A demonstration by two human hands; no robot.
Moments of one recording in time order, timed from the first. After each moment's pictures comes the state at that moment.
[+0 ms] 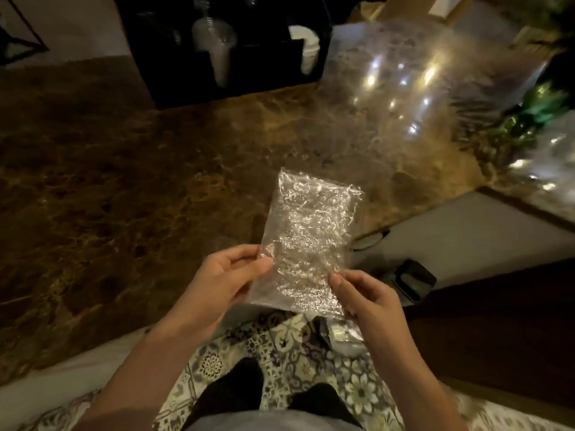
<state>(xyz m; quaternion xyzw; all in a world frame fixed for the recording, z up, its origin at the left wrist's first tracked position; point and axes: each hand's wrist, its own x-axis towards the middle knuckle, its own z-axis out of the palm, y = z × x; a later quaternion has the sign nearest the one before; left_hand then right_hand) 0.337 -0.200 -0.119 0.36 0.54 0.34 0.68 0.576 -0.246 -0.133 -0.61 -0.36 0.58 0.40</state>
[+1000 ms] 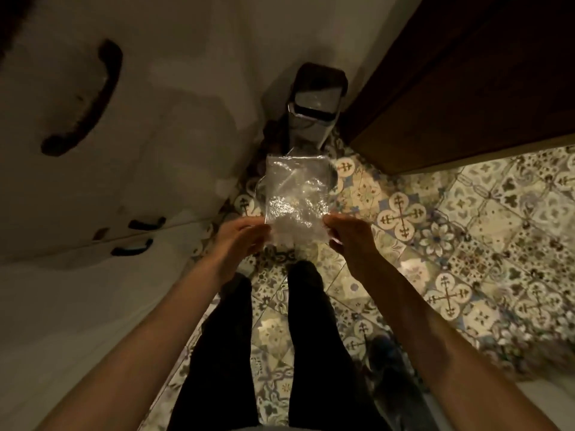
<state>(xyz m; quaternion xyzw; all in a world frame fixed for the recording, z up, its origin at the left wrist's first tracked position) 0.616 -0.255 -0.417 0.37 0.60 -0.02 0.71 0.799 -0.378 -0.428 -0.72 0.12 0.54 0.41</state>
